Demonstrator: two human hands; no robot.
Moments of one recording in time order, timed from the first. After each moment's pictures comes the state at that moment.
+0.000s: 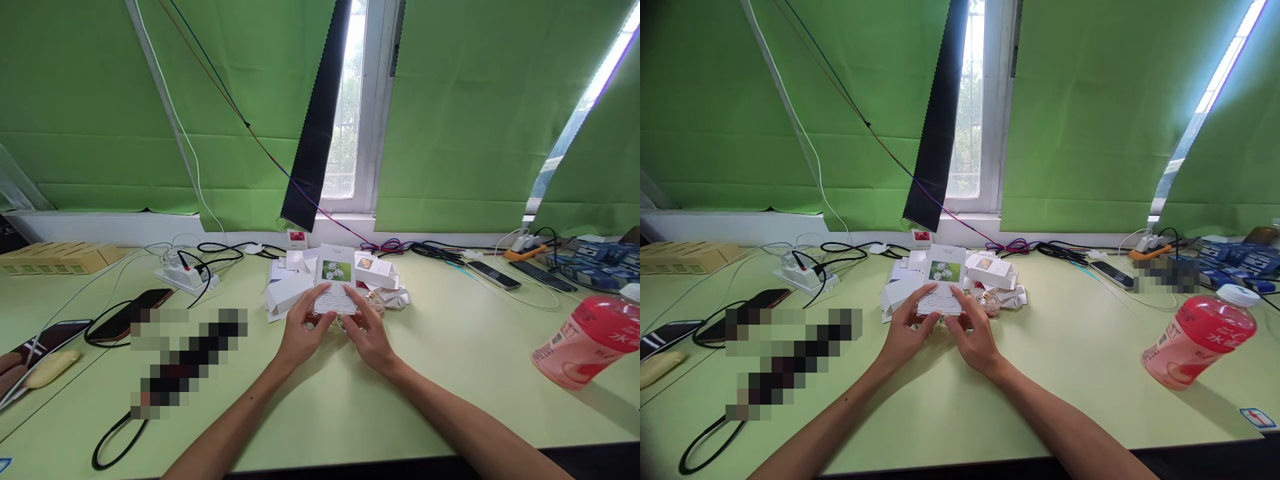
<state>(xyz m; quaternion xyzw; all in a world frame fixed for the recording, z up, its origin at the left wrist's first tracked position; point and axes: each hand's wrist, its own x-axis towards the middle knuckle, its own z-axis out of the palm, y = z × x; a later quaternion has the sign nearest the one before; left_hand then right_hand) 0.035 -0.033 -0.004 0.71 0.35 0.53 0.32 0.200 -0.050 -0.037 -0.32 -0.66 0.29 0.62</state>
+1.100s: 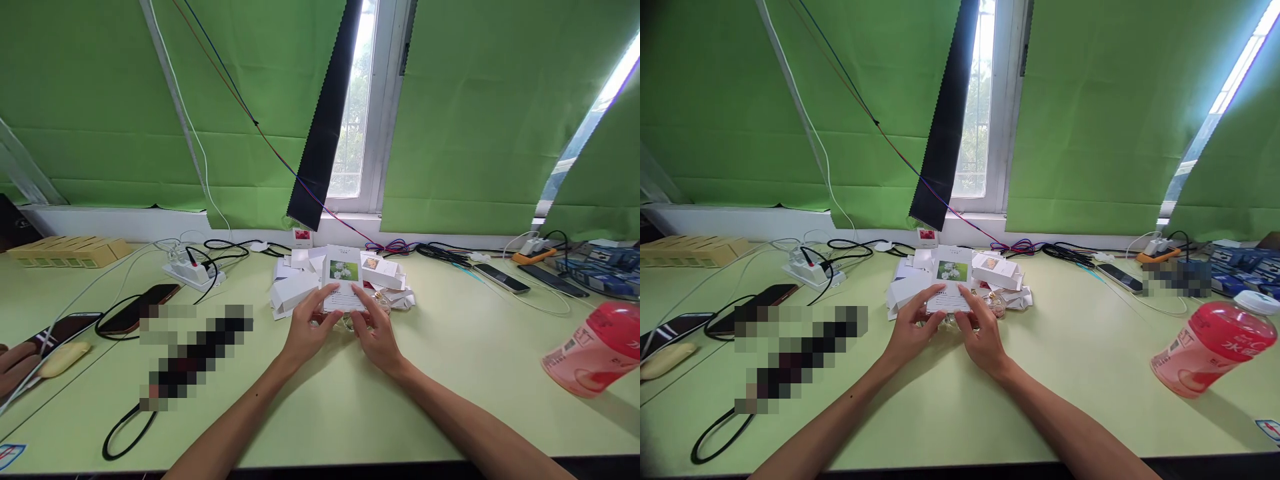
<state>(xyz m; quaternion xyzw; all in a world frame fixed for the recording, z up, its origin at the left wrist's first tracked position) 0.032 -0.029 -0.007 0.72 0.35 0.52 0.30 0.201 -0.045 -0.040 -0.36 -0.66 0.24 0.62</state>
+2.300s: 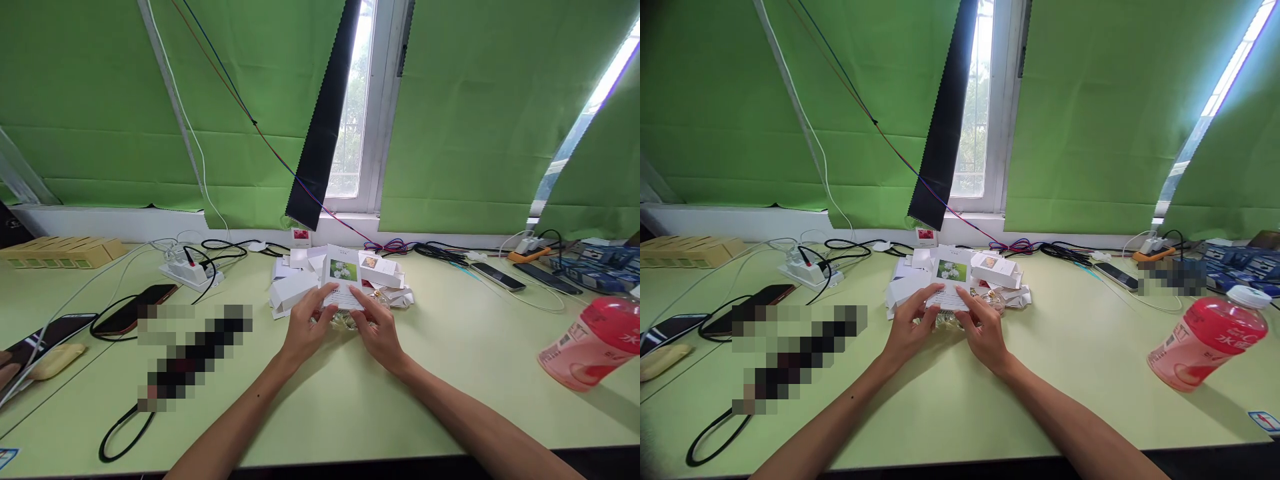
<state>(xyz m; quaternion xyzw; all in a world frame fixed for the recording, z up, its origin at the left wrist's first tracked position) 0.028 -0.028 -0.004 0.76 0.34 0.52 0.21 0.207 -0.041 -0.046 -0.37 -0.67 0.17 0.62</state>
